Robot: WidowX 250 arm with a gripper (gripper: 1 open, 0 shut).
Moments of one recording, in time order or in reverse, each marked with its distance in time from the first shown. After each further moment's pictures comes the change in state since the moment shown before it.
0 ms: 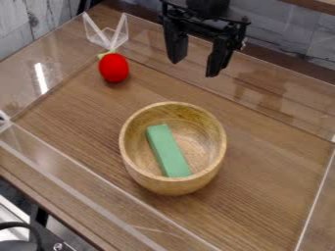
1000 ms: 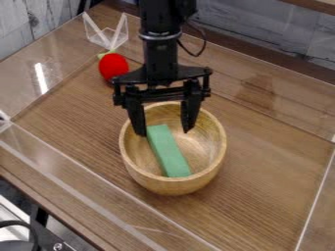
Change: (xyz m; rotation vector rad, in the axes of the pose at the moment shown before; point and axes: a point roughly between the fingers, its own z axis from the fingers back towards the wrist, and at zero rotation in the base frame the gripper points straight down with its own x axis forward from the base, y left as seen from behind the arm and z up) arm -0.062 0.004 -0.050 -0.079 0.064 0.766
